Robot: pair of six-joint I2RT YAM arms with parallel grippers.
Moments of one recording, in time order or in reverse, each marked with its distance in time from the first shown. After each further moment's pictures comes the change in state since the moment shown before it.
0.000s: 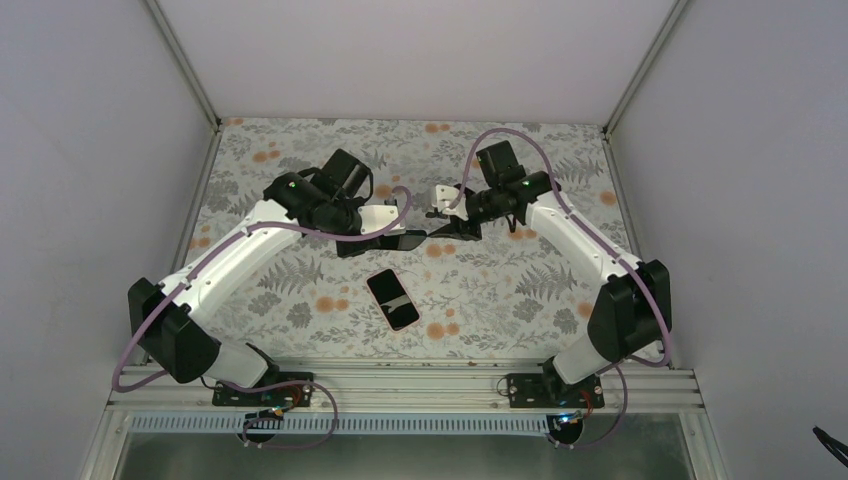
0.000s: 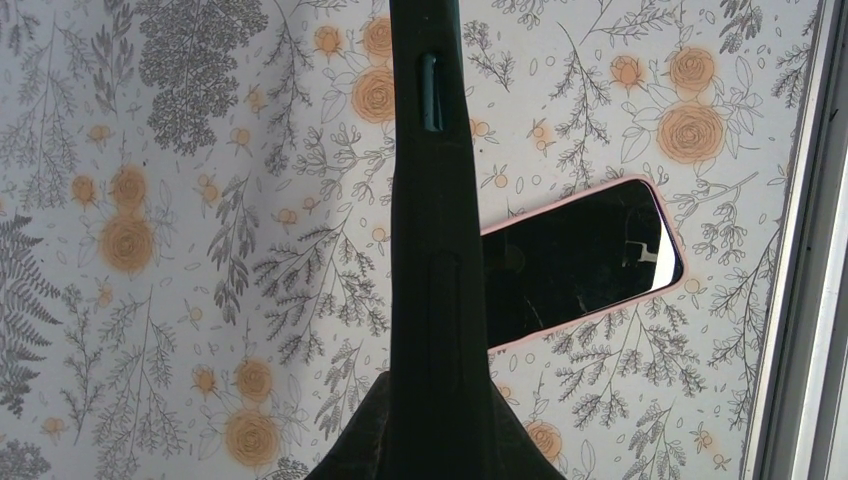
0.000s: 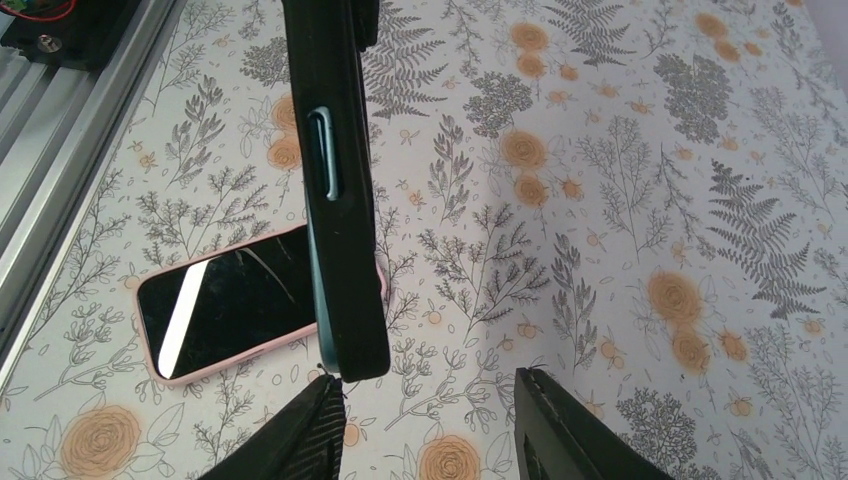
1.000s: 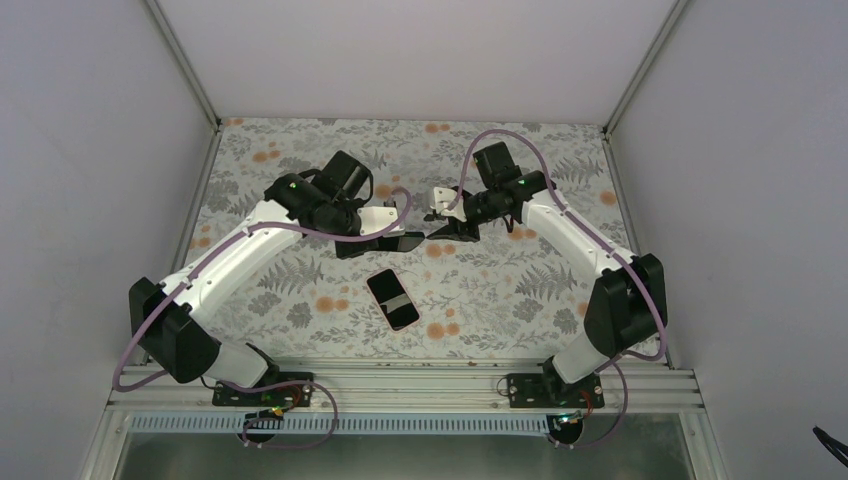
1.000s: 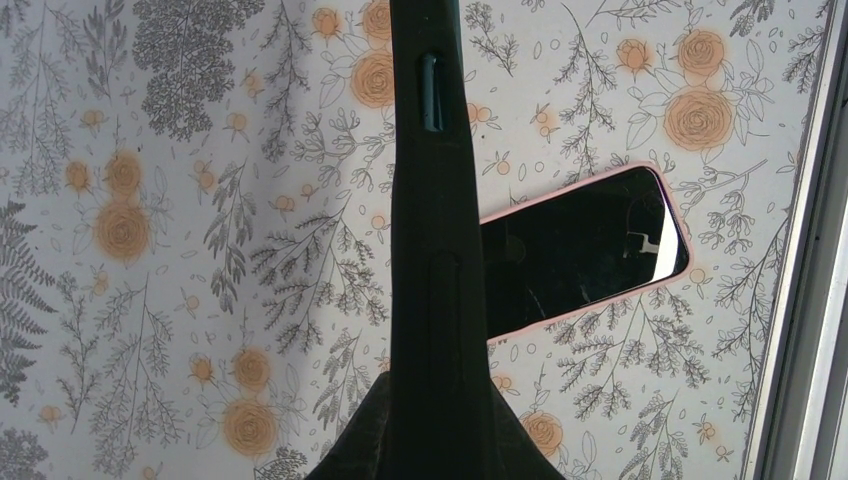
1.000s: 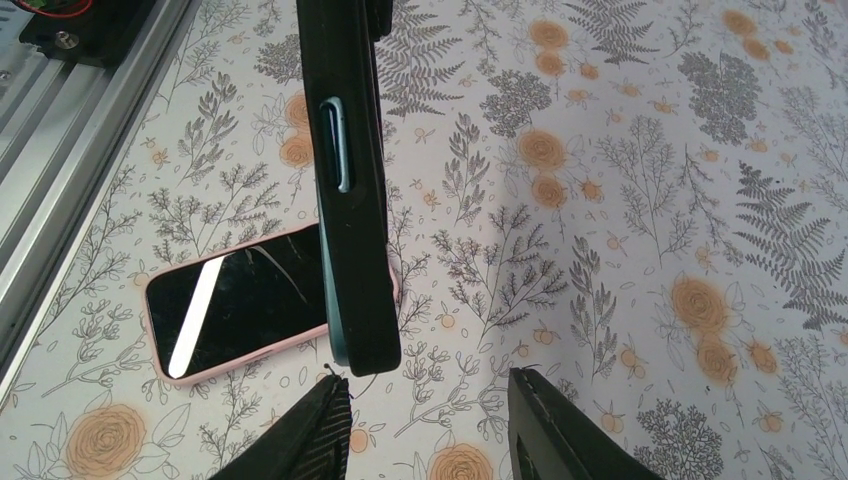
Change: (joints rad) left arm 0.000 0.000 -0.011 -0.004 -0.016 0.000; right arm 0.000 0.031 0.001 -0.002 -0.019 -0.020
